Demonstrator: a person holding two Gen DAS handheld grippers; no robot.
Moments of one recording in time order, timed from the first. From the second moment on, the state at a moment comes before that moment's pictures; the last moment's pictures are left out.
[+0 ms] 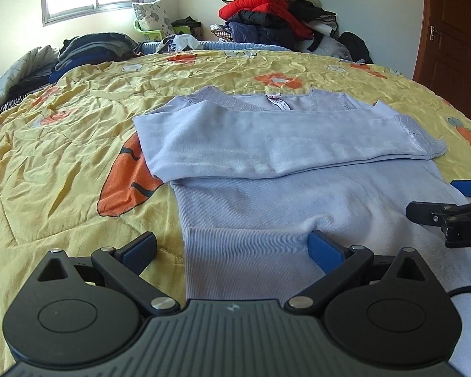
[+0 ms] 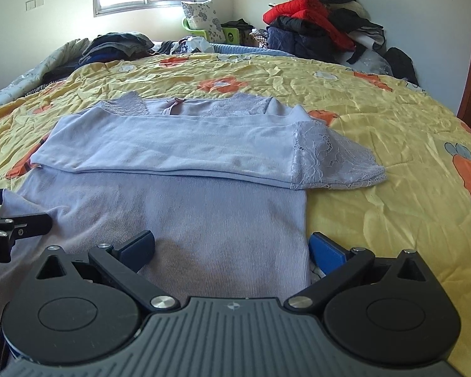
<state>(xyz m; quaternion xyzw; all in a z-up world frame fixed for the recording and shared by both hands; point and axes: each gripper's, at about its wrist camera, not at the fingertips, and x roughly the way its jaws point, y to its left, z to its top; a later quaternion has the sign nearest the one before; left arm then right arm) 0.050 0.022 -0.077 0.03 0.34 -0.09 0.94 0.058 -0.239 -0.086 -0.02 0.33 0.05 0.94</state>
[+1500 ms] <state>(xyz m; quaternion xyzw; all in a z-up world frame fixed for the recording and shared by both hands) 0.042 0.025 -0.074 0.04 0.34 -0.08 0.94 0.034 -0.242 -0.087 -0.02 0.33 0.06 0.94</state>
